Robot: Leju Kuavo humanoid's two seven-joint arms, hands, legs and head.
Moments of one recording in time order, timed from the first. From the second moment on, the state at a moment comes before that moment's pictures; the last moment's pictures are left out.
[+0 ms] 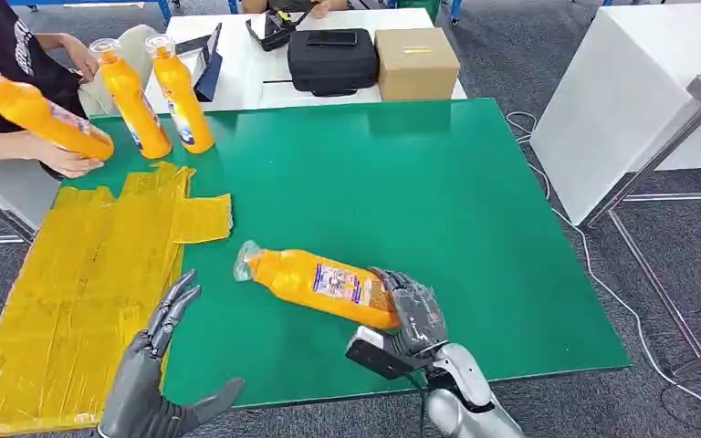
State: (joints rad) left arm 0.18 0.19 -0.51 -2.00 -0.46 0.29 -0.26; right arm -0.10 -0.08 0.51 -1.27 0.71 -0.49 -0.16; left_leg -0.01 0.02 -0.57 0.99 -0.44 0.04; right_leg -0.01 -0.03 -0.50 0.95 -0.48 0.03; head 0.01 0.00
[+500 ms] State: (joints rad) left arm 0.09 0.14 -0.47 -1.89 0.14 0.16 -0.14; right arm -0.09 -0.06 0.50 -1.38 0.38 -0.57 -0.35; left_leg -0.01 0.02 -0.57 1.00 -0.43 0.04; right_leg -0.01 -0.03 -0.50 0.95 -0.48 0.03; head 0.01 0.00
